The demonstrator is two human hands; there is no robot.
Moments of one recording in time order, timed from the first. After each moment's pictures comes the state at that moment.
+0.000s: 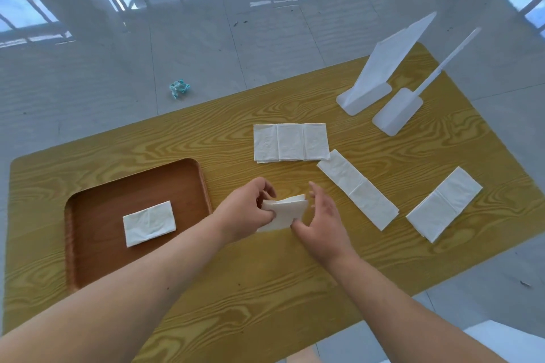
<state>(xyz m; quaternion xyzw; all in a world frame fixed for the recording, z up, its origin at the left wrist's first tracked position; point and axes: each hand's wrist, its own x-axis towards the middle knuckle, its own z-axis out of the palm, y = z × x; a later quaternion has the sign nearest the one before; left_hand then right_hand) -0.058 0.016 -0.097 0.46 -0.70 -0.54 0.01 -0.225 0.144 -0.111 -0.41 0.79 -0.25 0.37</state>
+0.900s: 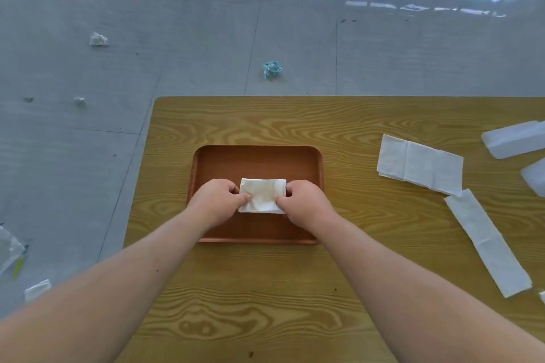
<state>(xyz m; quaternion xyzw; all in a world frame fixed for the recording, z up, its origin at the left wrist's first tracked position) 0.207 -0.028 -0.116 0.72 -0.55 -0.41 -0.02 -0.005 -0.009 -0.111 -0.54 0.70 -0.05 0.46</state>
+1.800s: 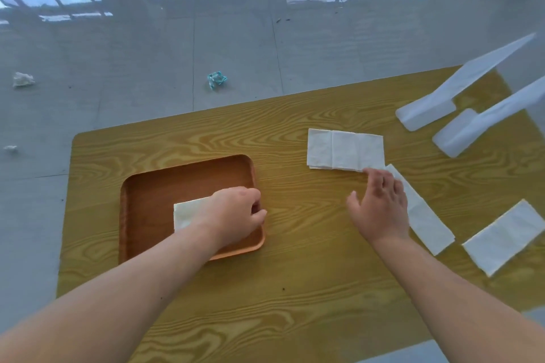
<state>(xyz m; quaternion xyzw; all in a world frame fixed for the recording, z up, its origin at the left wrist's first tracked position) 0.045 -0.020 -0.084 0.48 -0.84 -0.24 -0.09 -0.239 0.082 -0.116 -0.48 0.86 -0.10 0.13</state>
